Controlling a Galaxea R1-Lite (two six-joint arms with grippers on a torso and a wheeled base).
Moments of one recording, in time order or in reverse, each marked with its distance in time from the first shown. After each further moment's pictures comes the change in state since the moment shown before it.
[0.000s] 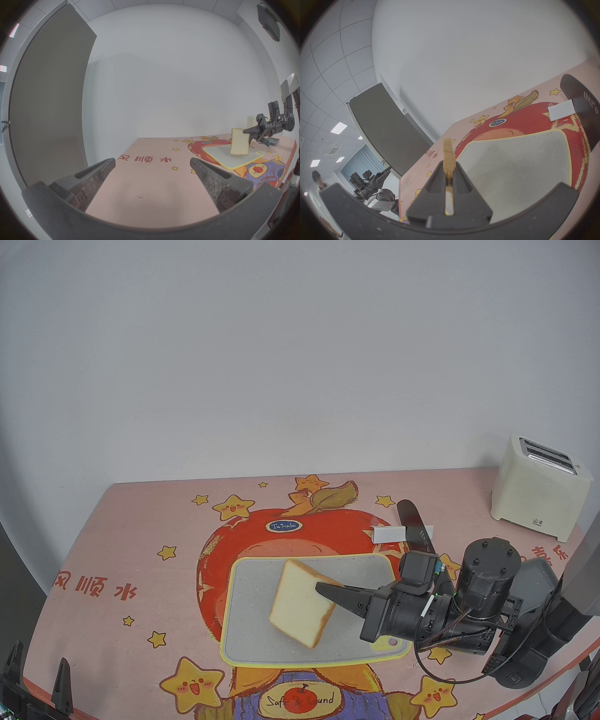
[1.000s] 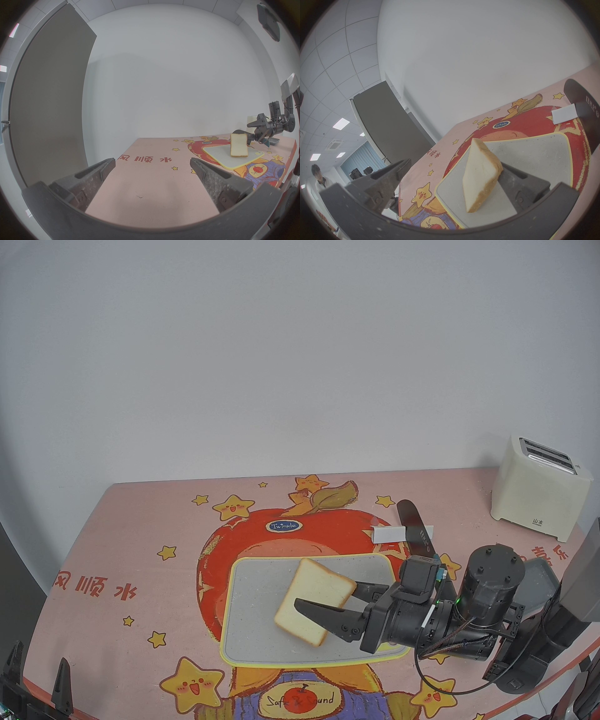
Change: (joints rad) left arm 0.000 0.000 0.000 0.000 0.000 0.000; right arm 0.020 0.005 0.039 -0.060 -0.005 -0.133
